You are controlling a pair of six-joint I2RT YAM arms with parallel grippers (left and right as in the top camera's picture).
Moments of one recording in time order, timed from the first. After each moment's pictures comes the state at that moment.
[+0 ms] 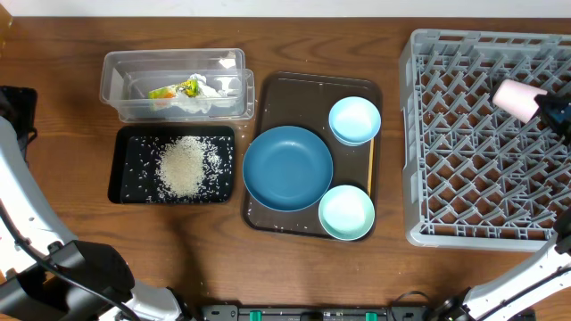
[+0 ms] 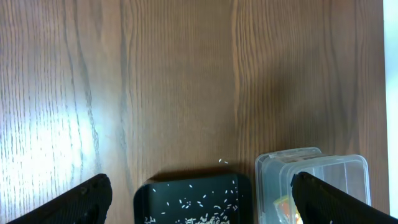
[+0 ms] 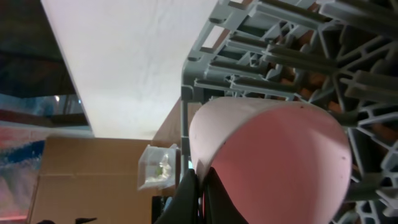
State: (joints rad) left arm 0.60 1.71 1.85 -1.26 -0.21 -0.93; right arm -0.80 2.19 1.70 -0.80 -1.26 0.07
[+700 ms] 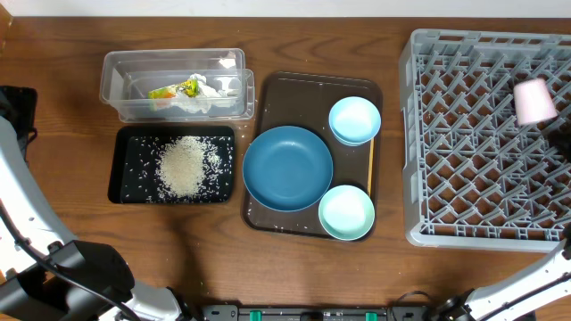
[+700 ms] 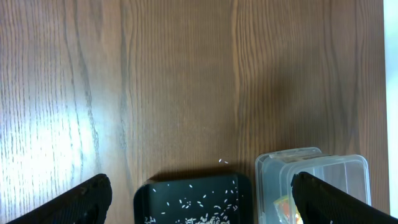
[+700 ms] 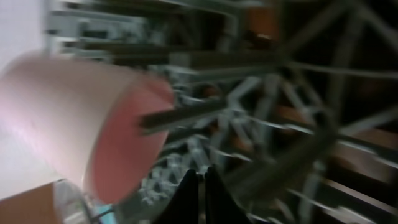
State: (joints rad) left arm 0.60 1.71 1.85 -1.26 -0.21 -0.93; right arm -0.88 2.19 1.70 -0.92 -0.81 0.06
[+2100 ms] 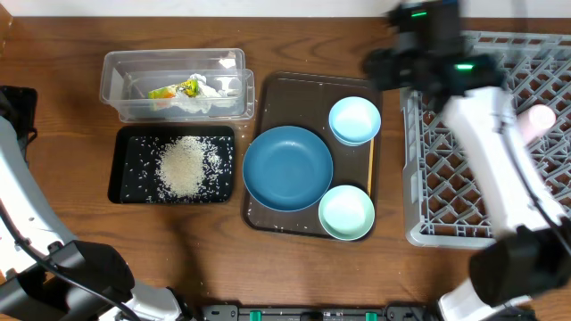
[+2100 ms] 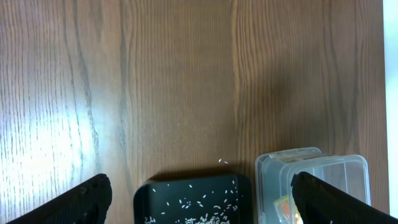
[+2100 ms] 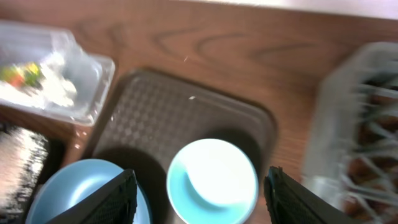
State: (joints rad) left arm 0.60 1.71 1.85 -1.26 -0.22 -0.93; right arm 0.26 1.78 1.69 -0.77 -0.15 0.10
